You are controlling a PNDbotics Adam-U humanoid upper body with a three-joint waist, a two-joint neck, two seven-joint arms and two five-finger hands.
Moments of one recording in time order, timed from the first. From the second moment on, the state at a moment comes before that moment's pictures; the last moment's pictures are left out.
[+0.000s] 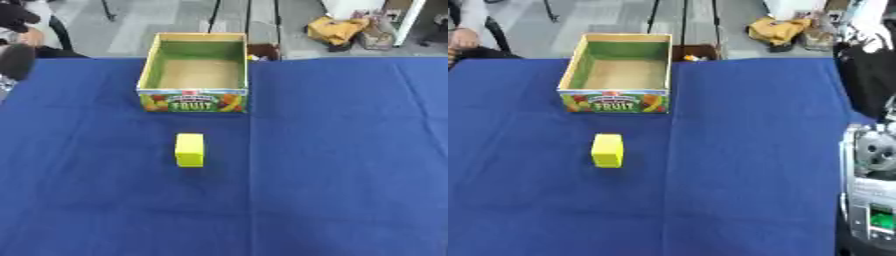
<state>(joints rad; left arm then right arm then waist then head) -0.34 0.82 0.08 -1.98 -0.37 -0.10 -0.12 -0.59 -0.05 -0.07 -1.99 0.82 -0.21 -0.41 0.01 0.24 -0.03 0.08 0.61</state>
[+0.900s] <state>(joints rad) -0.63 0.99 -0.13 -1.85 -0.44 0.01 -0.78 -0.57 -0.06 -0.05 -1.99 0.81 -0.22 -0.39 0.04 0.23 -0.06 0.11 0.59</state>
